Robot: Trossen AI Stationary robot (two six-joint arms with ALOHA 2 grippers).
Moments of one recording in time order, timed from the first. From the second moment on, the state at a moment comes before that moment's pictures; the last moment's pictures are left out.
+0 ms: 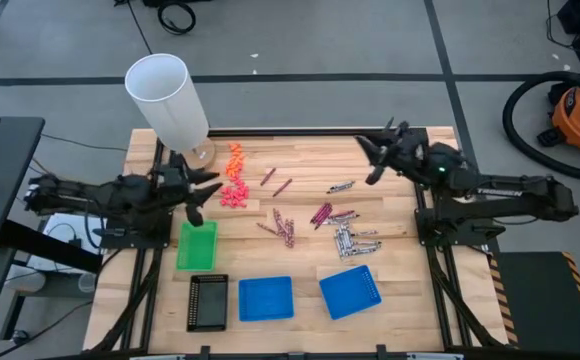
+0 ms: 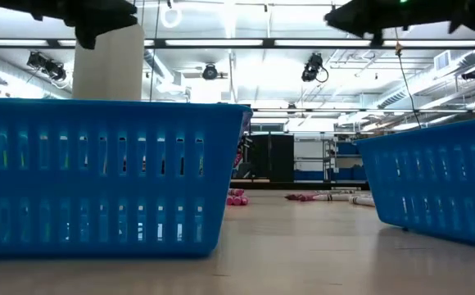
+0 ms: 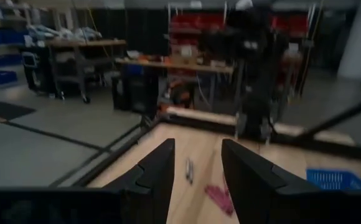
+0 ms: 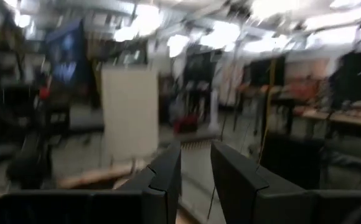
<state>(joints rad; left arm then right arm) -0.16 0.49 0.44 0.06 -0.51 -0.04 -0.25 0.79 0.53 0.44 0.27 -0.08</state>
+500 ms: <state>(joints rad) -0.13 0.68 0.44 0.10 -0.51 0.00 -0.25 1.16 0.76 0.27 0.18 -0.08</state>
